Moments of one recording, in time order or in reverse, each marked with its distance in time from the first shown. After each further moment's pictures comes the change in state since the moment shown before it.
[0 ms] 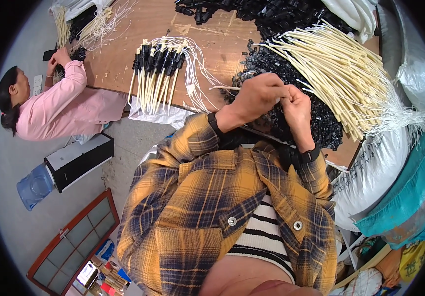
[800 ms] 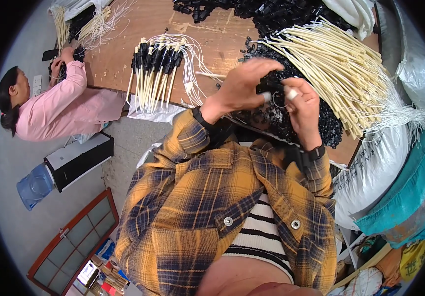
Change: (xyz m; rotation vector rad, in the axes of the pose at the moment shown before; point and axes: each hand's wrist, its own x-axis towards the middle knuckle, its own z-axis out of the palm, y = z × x) left_hand 0.014 0.003 -0.021 0.007 0.129 -0.017; right_hand -0.005 -0.020 -0.012 0.572 -0.123 -0.012
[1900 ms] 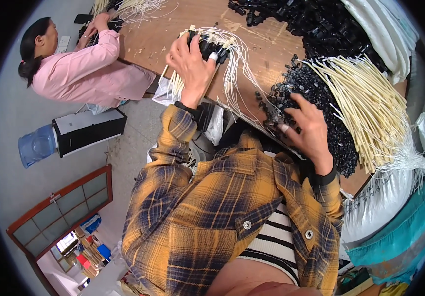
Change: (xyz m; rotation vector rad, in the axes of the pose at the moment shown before) left_hand -0.059 -0.073 -0.138 1.085 0.341 -0.301; right_hand 0.005 -0.012 0.041 -1.396 -0.446 -0.571
